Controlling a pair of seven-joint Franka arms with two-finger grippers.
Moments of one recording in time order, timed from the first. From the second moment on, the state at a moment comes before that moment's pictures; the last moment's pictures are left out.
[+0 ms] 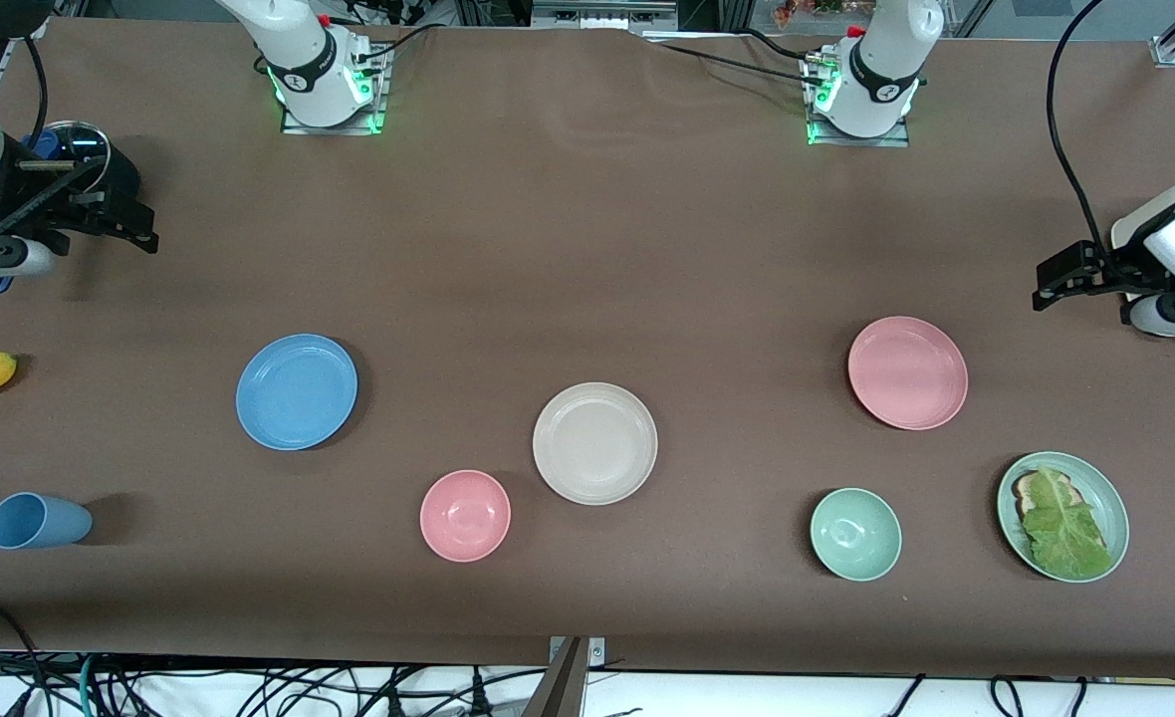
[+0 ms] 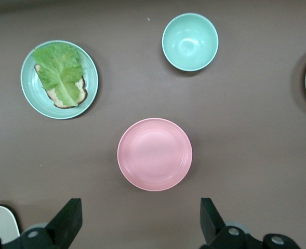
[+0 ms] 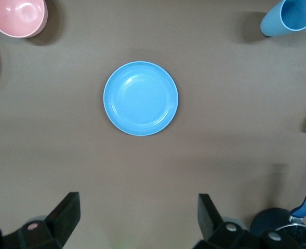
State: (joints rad) left arm 0.00 0.13 0.03 -1.57 -0.01 1.69 0.17; right arm 0.06 0.04 0.00 -1.58 -0.02 1.56 0.00
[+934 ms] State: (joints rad) left arm 0.04 0.48 0.06 -1.58 -0.01 1.82 0.17; right arm 0.06 0.04 0.00 -1.57 -0.02 1.56 0.00
